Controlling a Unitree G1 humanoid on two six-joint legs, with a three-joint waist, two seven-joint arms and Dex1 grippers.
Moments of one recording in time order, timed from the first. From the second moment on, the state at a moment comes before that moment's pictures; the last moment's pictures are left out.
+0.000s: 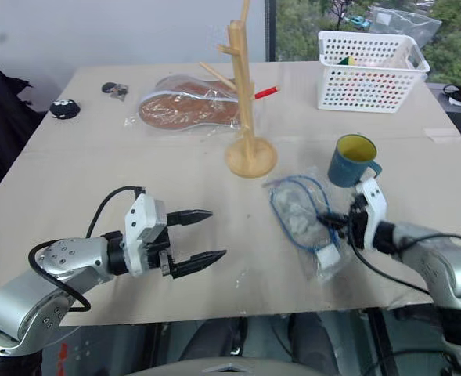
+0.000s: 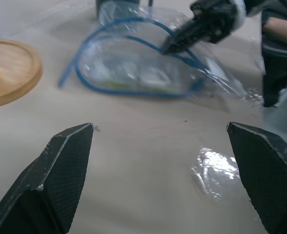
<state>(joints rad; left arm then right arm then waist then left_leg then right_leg) -0.01 0.77 0.06 -0.70 -0.69 0.65 -0.81 -0.01 -0.70 -0.21 -0.37 0.77 0.93 0.78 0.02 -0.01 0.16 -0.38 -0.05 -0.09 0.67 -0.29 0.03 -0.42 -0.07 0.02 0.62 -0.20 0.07</state>
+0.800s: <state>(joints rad) -0.49 0.46 -0.30 -0.43 -0.54 0.65 -0.81 -0.03 -0.93 -0.59 0.16 0.45 0.62 0.68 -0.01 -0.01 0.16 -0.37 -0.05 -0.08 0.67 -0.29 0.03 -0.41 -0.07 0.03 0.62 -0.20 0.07</state>
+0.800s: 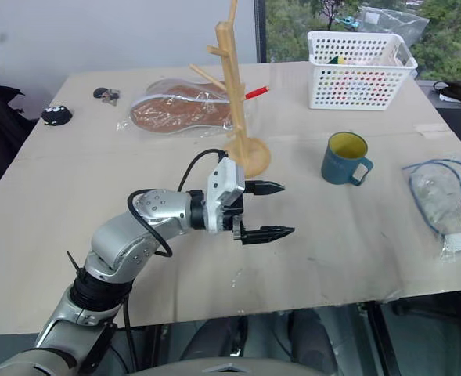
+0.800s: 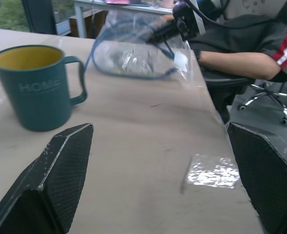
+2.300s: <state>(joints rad) -0.49 0.36 -0.31 -0.46 -0.35 0.75 -0.57 -0.20 -0.36 -0.24 -0.10 0.22 0.45 0.18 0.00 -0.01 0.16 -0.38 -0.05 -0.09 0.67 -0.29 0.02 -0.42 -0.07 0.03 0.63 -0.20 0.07</state>
